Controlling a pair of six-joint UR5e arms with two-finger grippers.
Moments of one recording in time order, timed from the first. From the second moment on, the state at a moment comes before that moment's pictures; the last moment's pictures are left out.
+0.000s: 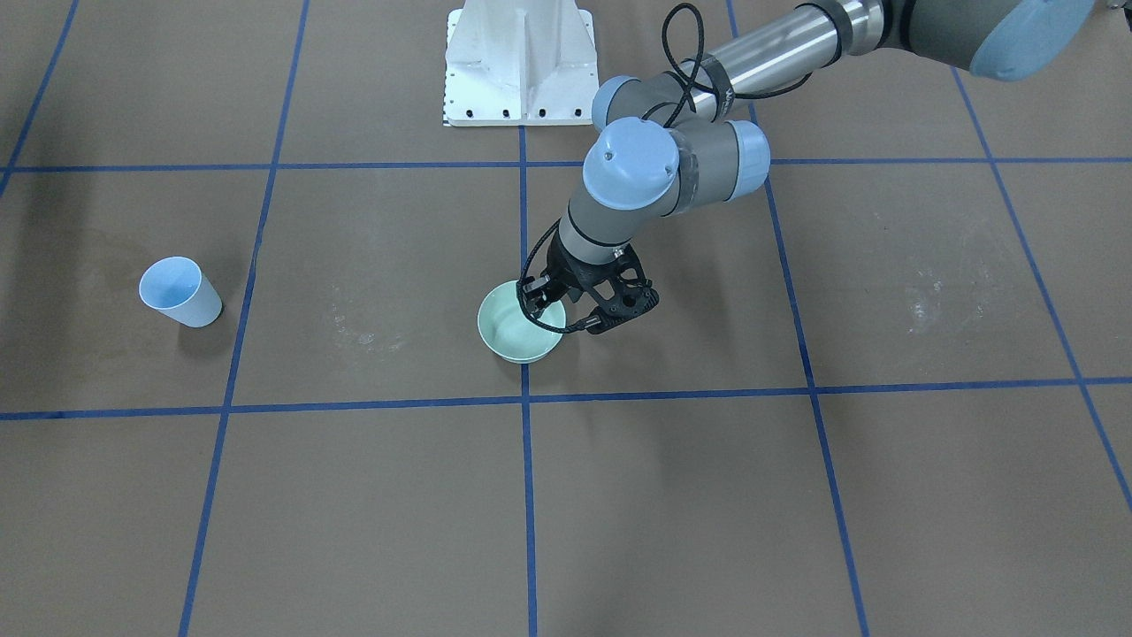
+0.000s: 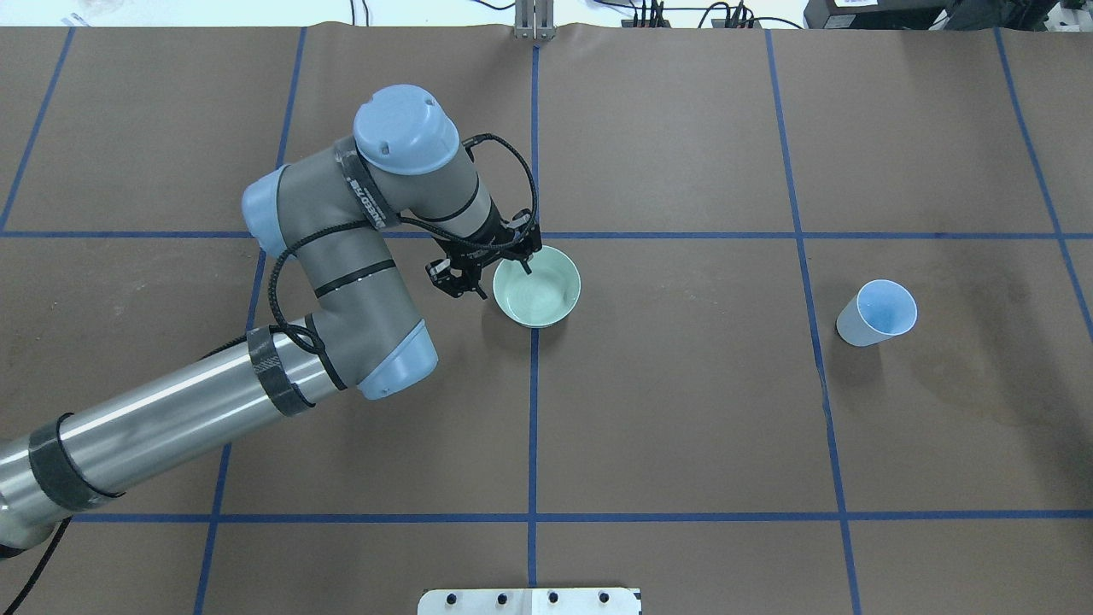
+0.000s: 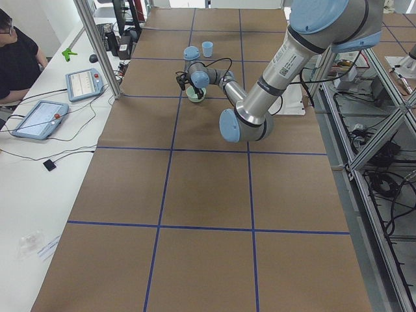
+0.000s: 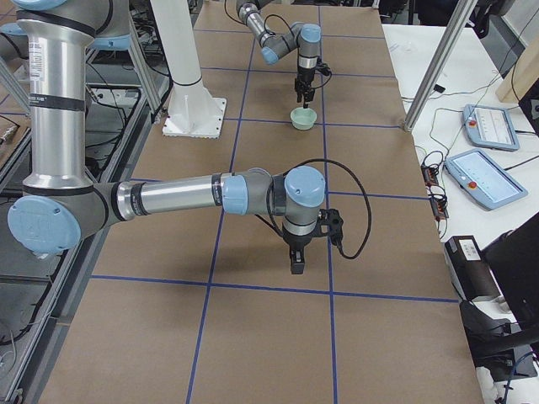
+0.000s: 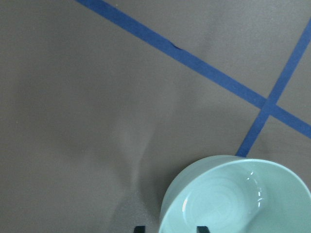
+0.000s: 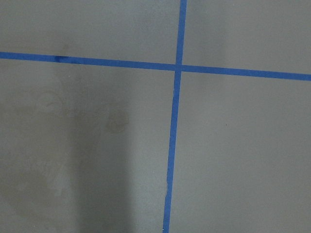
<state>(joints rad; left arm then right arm) -0.64 -2.39 -1.42 -1.83 -2.11 -1.68 1.55 -1.63 1.81 -1.72 2.33 -0.06</state>
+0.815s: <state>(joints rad) -0.79 -2.24 -1.75 -1.65 -2.16 -1.64 1.39 -1.84 2.06 -1.35 2.16 0.48</state>
